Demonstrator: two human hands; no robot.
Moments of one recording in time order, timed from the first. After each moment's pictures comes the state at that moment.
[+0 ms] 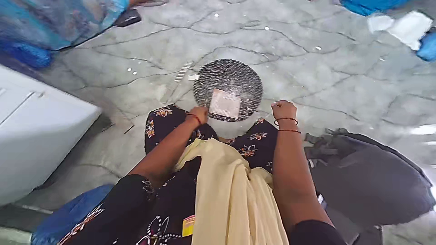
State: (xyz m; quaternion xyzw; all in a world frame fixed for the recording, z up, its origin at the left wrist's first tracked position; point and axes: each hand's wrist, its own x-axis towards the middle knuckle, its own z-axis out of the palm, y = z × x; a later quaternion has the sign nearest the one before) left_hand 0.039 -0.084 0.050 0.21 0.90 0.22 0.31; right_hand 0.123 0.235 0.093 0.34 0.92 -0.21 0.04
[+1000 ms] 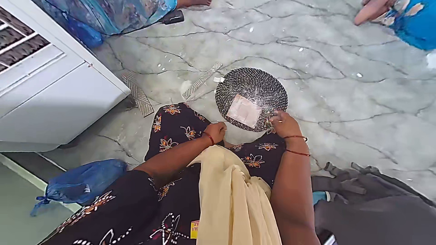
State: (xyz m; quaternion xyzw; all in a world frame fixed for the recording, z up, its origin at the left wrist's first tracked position) left_hand 0.113 -0.095 0.020 0.16 0.86 0.41 0.25; right_hand 0.119 0.182 0.095 0.17 0.94 -0.27 0.12
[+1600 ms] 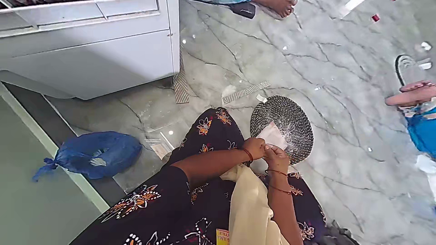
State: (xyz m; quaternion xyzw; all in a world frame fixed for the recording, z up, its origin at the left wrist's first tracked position) left_hand 0.084 -0.126 0.048 0.12 0.76 0.57 0.28; right_hand 0.111 0.002 0.060 0.24 0.80 -0.55 0.02
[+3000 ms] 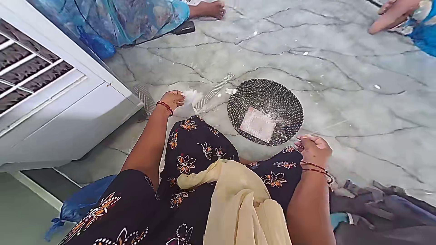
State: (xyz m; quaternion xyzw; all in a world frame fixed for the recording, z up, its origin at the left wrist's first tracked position) left_hand -0.047 -0.299 0.042 -0.17 0.69 0.69 0.11; right_hand 0.131 0.146 0.089 0.35 0.74 -0.55 -0.16
